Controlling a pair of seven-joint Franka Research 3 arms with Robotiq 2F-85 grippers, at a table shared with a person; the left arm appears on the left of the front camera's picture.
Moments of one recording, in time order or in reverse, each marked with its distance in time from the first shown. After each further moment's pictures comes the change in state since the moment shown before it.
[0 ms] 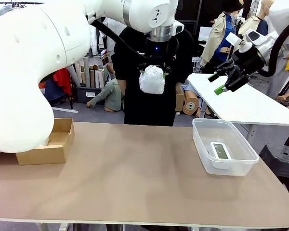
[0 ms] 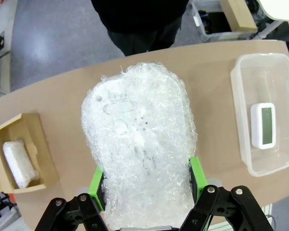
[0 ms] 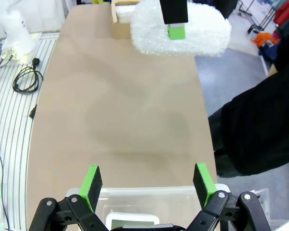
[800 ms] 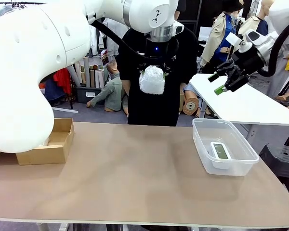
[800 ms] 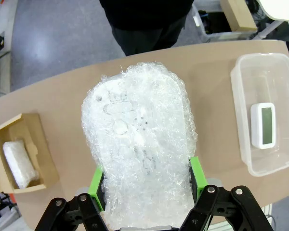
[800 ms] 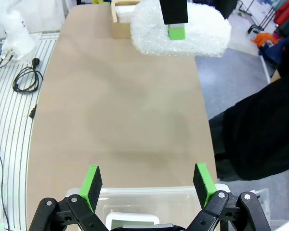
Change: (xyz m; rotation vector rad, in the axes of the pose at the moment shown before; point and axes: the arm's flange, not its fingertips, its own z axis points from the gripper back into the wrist) left arm 0.000 0.000 0.000 0.000 0.000 0.000; right arm 0.000 0.000 0.000 0.000 0.000 0.000
